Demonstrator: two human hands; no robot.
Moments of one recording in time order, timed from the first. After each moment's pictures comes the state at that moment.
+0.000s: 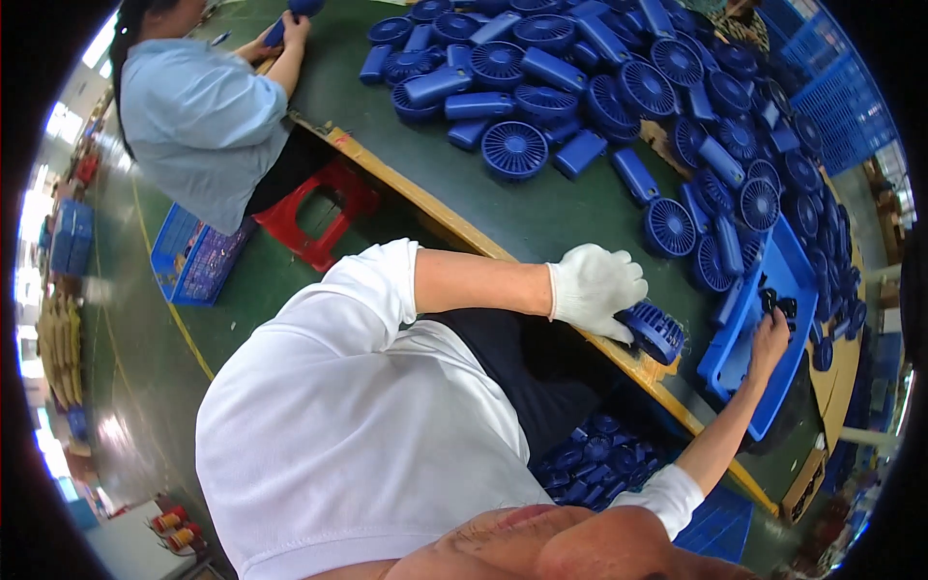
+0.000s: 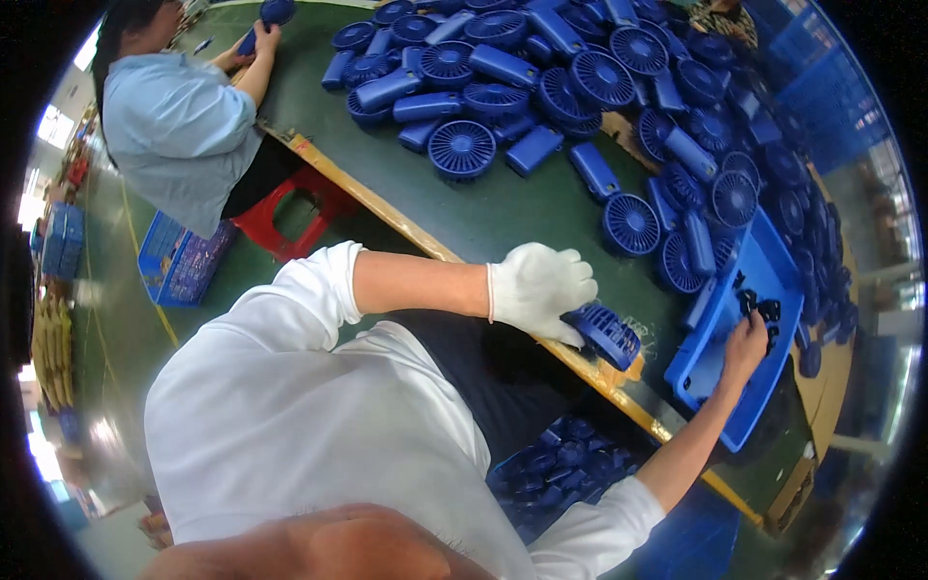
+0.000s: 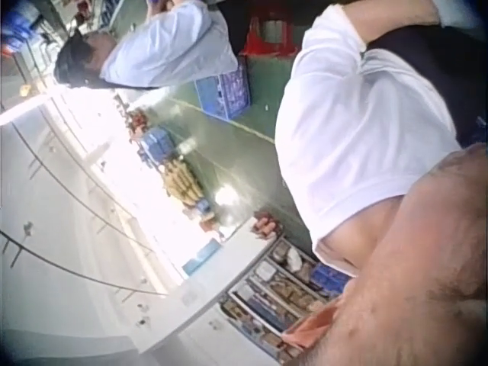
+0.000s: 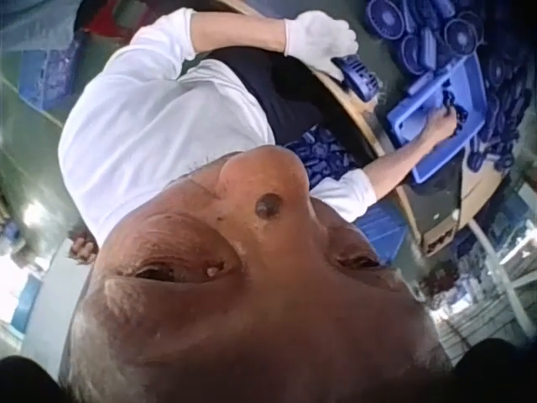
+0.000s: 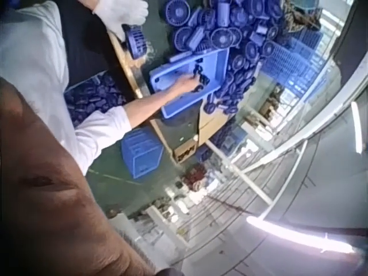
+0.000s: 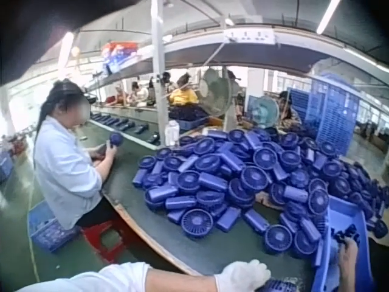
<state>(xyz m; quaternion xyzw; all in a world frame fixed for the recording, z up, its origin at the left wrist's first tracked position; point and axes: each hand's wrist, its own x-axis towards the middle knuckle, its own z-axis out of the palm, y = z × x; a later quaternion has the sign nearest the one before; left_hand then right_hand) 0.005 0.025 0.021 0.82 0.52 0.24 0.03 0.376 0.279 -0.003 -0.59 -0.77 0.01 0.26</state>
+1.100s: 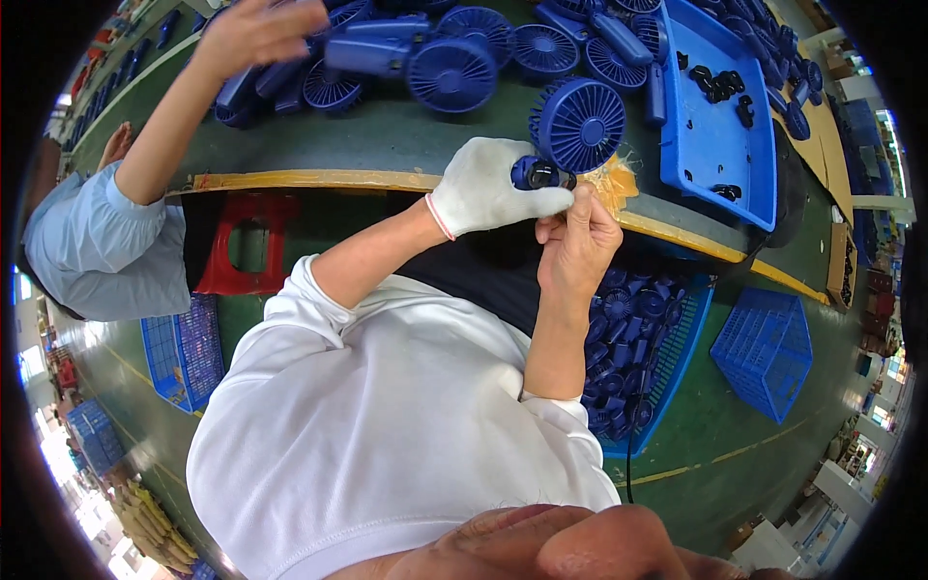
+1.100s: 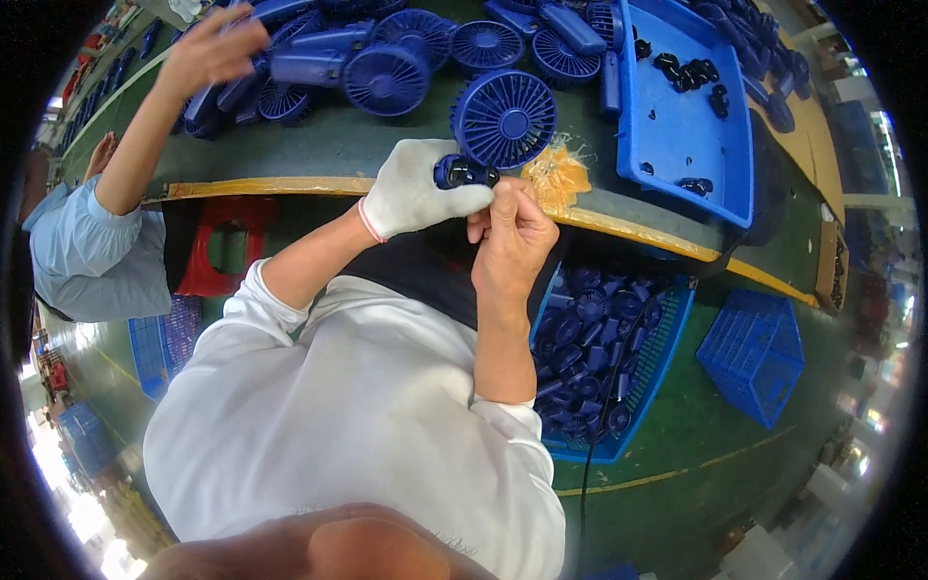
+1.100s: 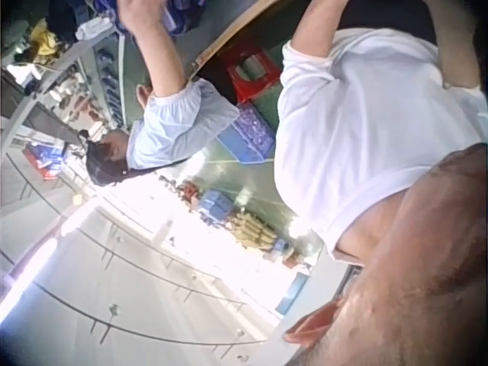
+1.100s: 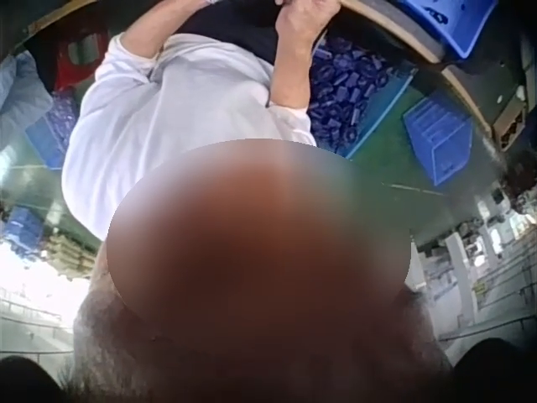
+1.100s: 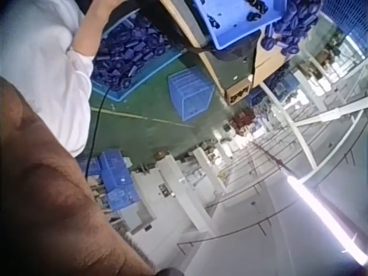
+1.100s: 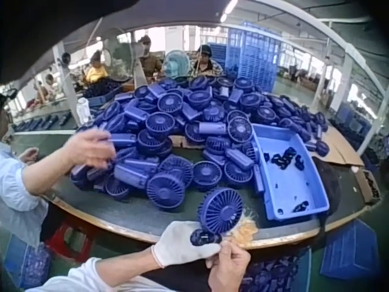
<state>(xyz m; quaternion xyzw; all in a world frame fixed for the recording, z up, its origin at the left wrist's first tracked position) 0.022 -0.002 0.030 0.67 0.54 0.40 0.33 0.160 -0.021 -0.007 -0.34 -0.35 0.60 0.63</state>
